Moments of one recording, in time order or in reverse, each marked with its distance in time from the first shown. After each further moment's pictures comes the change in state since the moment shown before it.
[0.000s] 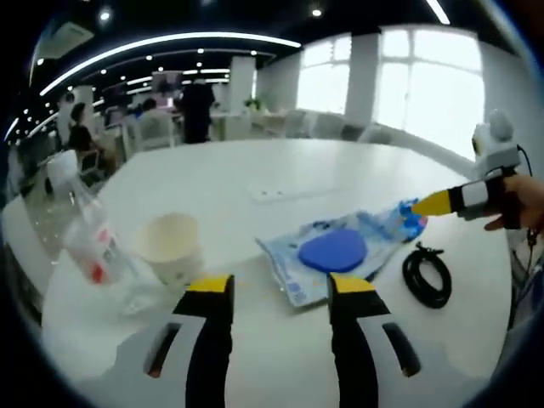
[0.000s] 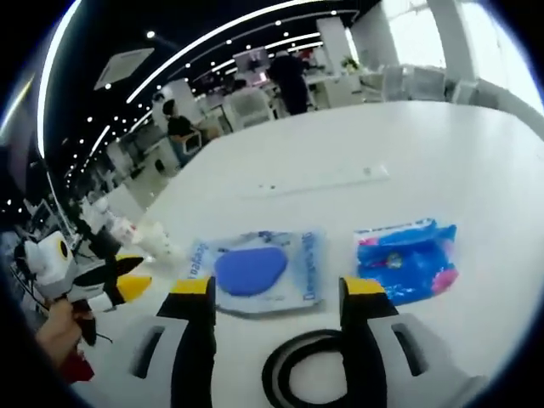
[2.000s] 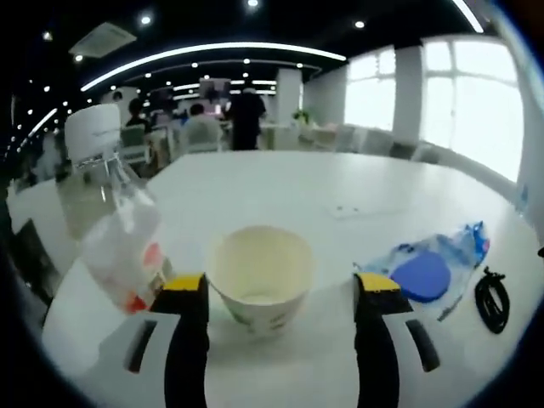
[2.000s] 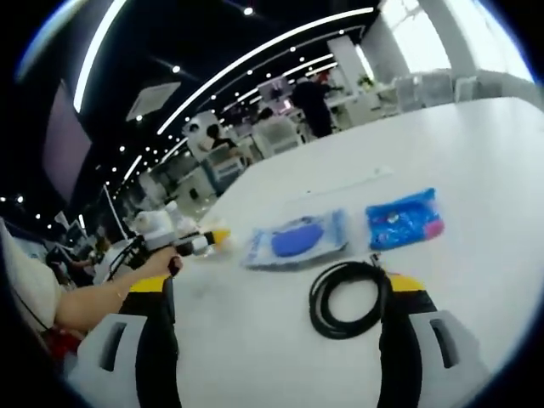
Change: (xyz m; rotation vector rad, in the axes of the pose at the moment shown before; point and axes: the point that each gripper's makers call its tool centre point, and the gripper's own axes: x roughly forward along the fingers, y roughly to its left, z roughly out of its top) left arm 0.043 0.099 0.001 -0.096 -0.089 0.242; right arm -0.110 0.034 -0.047 0.088 -0.170 0.148
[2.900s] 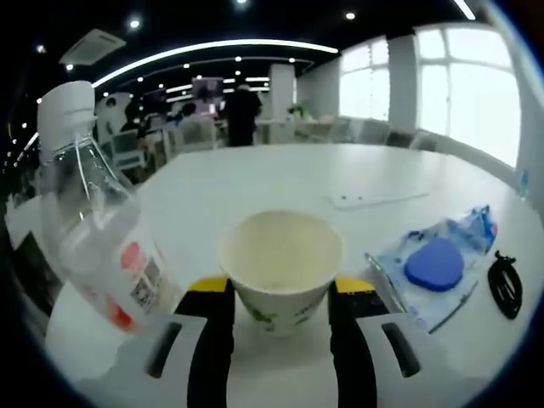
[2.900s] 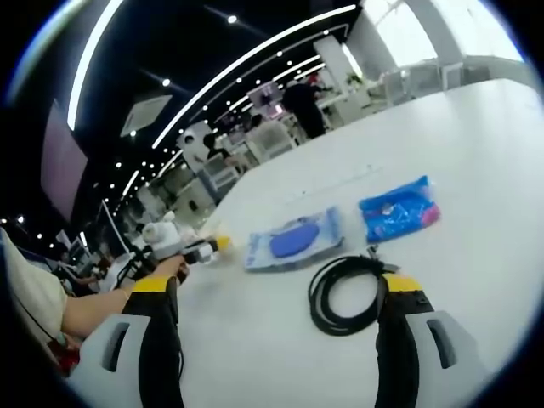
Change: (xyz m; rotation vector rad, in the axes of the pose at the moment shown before) left arm 0.003 -0.003 -0.006 0.063 0.014 -0.012; right arm 0.003 -0.002 -0.008 0.042 0.001 0.003
